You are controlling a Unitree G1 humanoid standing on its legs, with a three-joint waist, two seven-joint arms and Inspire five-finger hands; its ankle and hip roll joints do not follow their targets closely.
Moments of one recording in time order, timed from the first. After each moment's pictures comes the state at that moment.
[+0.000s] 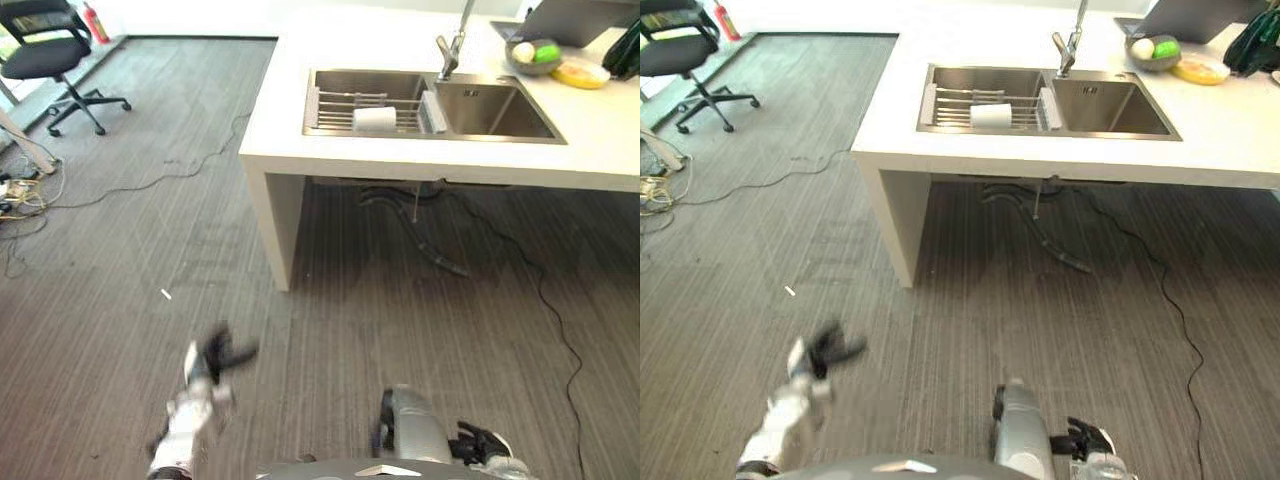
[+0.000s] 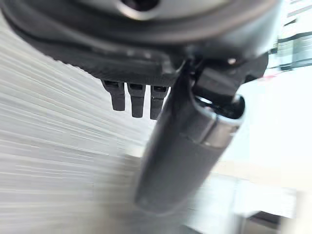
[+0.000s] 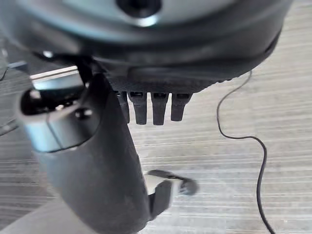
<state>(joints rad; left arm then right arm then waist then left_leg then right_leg) 0.09 0.28 -0.05 0.32 -0.47 -0.17 0.22 0.05 -0.27 0.11 1.21 0.31 -0.04 -0.02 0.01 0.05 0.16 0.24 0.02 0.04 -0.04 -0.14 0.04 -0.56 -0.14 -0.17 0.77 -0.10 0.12</state>
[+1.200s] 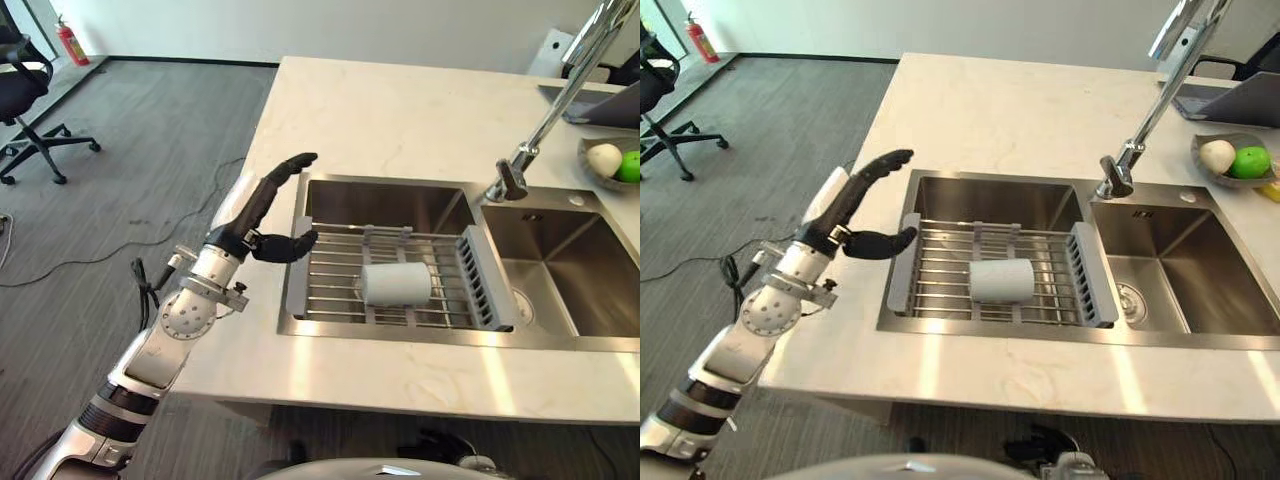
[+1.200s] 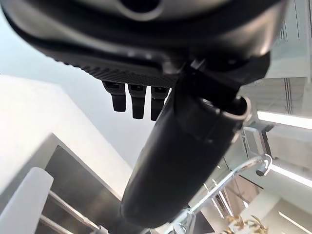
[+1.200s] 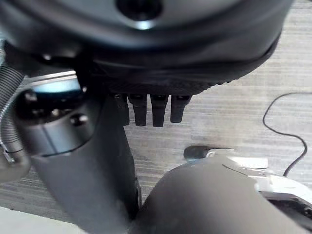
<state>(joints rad) -0.19 0.67 -0.28 -0.19 0.06 -0.16 0.08 -0.02 -0.20 0.21 1.26 0.28 0.00 0.06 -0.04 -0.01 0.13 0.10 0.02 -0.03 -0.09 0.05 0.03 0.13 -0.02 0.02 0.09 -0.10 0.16</state>
